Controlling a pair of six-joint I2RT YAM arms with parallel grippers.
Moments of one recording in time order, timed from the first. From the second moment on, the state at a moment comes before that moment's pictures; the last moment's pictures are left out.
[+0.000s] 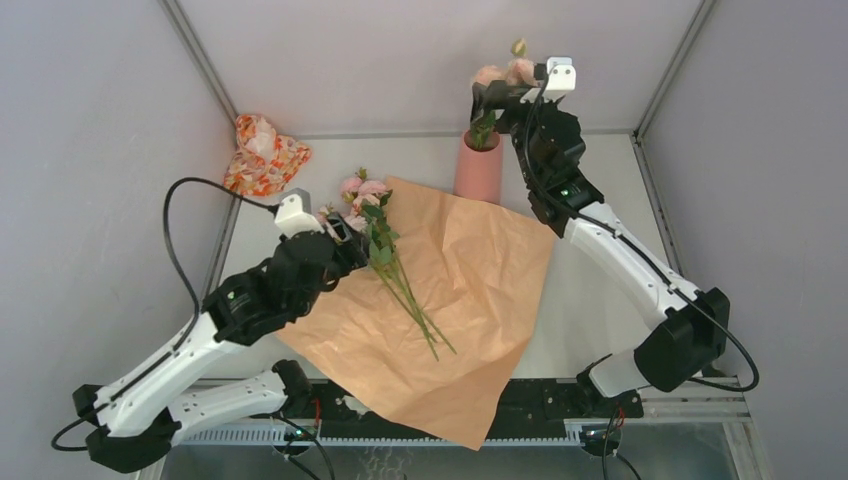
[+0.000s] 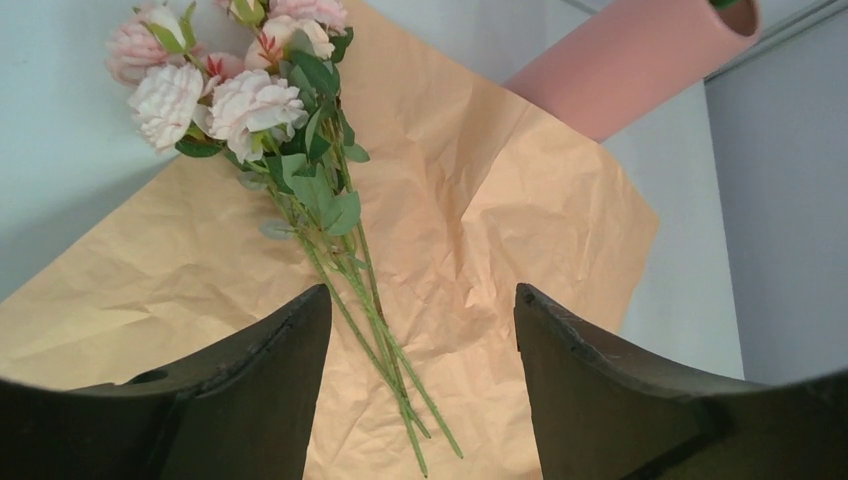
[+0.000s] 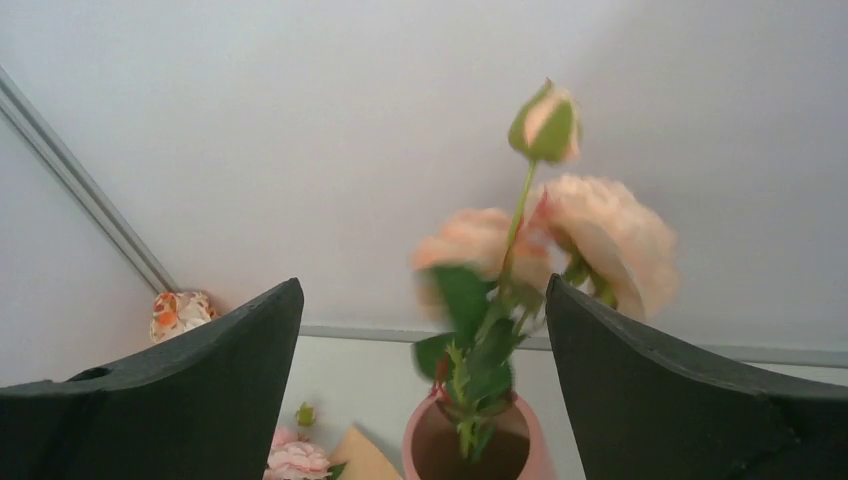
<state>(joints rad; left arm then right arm) -0.95 0.82 1.09 -0.79 -0.72 -0.87 0.51 1.46 1.41 0.28 0.30 0.16</state>
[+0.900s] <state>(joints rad) -0.53 1.41 1.03 -0.63 -0.14 -1.06 0.75 1.11 1.28 -0.09 0.28 0.19</state>
